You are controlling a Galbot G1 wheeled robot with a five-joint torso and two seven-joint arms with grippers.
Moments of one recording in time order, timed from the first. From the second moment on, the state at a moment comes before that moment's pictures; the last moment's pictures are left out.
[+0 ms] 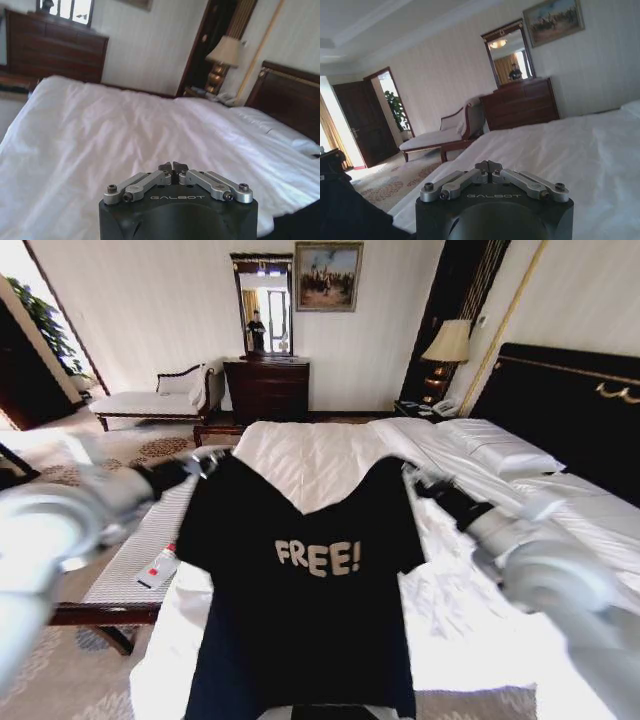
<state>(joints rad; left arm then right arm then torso) 0.75 -0.77 -0.33 -1.95 -1.33 0.70 -0.27 -1.09 0.74 0.40 2.12 1.19 -0.30 0.19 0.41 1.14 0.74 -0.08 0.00</state>
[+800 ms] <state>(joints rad) 0.56 -1.15 -0.17 -1.32 -0.99 0.56 -0.16 -0.73 1.00 0.08 1.40 0.94 -0.11 0.12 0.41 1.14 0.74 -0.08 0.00</state>
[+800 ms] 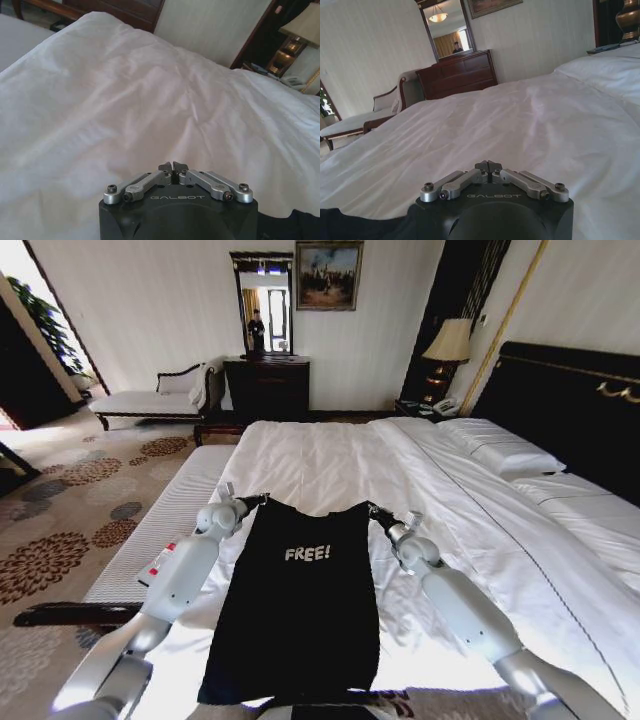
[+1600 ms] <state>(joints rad) 0.63 -1.19 -0.24 -1.23 -0.95 0.48 -0.23 -0.76 1.13 0.08 1.29 0.80 0.03 0.15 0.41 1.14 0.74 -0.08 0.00</state>
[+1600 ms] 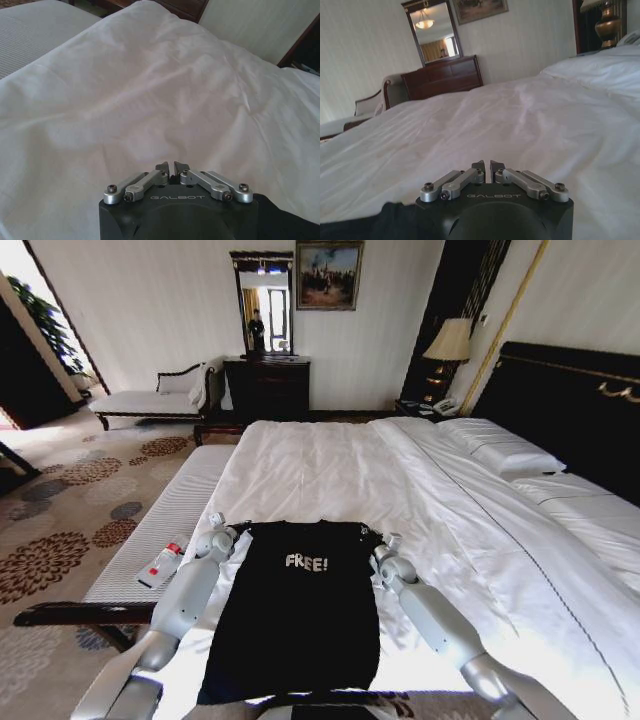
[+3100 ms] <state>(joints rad) 1.48 -1.29 -0.89 -2.21 -1.00 0.53 -0.28 -1.35 1.38 0.48 1.84 1.27 -0.19 0.39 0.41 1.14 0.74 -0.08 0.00</state>
